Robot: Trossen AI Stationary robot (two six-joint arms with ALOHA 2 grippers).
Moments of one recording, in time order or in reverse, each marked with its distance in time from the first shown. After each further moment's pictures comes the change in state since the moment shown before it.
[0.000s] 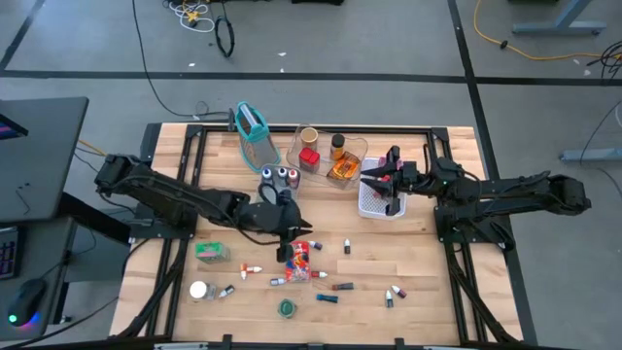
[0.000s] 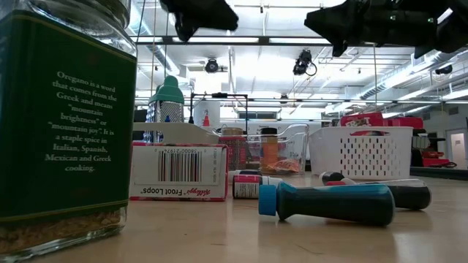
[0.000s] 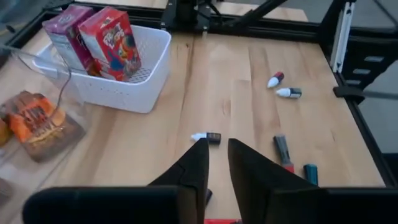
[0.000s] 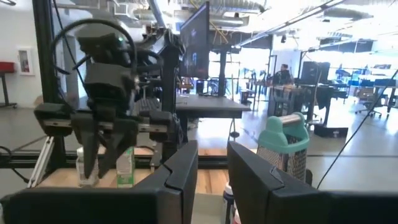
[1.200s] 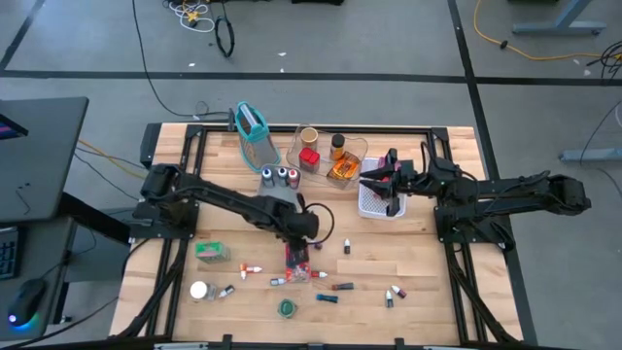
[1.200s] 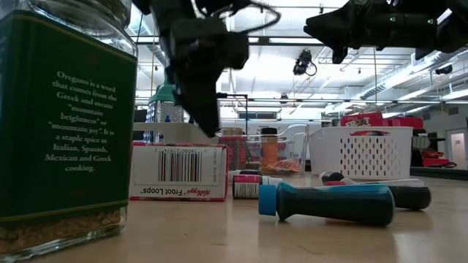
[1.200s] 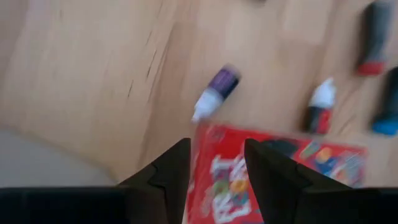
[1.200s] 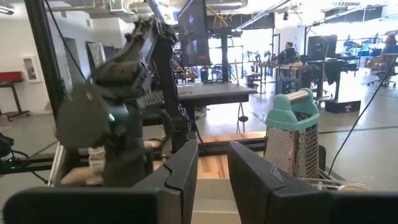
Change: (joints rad) left arm 0.079 0.385 0.240 -0.465 0.225 -0.218; right arm 0.000 0.001 0.000 -0.046 -0.001 0.106
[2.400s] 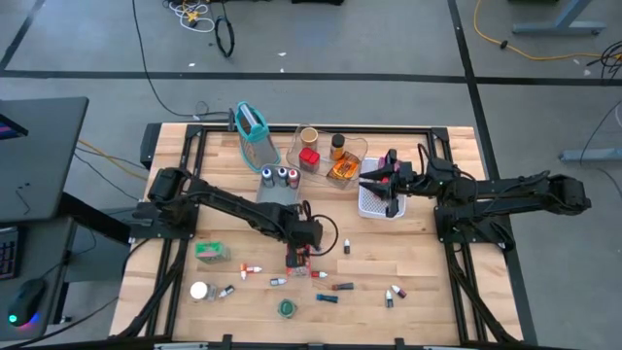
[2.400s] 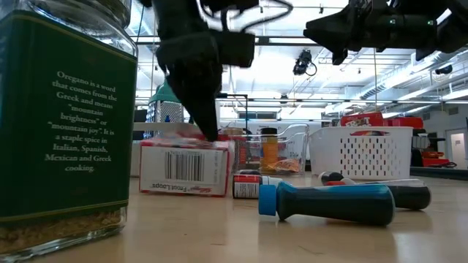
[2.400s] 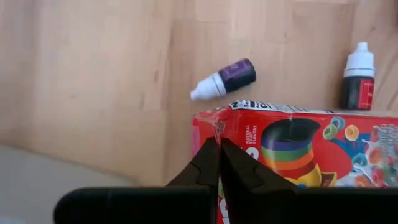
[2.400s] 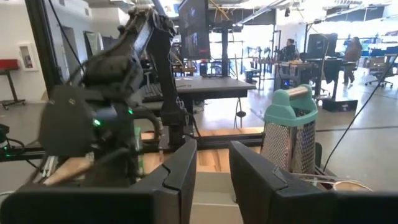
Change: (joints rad) left arm -0.034 0.066 0.073 -0.082 -0.117 0.198; right arm 0.000 0.000 0.000 -0.031 -0.006 -0.039
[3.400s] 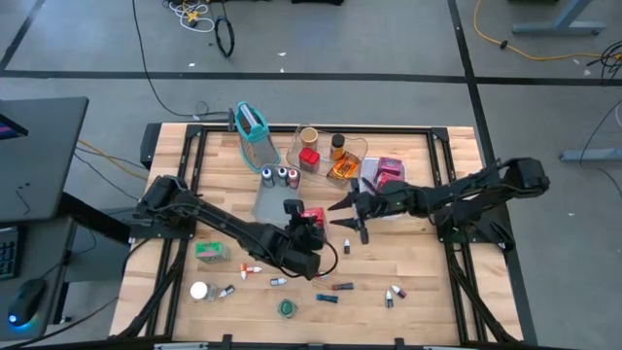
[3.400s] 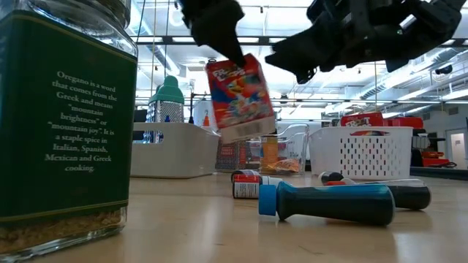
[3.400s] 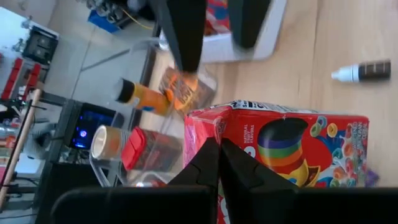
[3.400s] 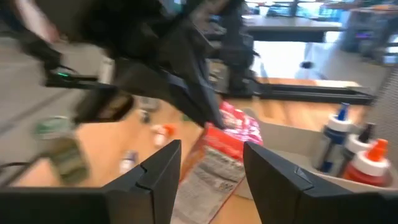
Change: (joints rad) left arm -0.175 -0.004 0.168 -0.061 -0.785 0.087; right arm 0.208 0.492 0.161 0.083 0.006 -0.058
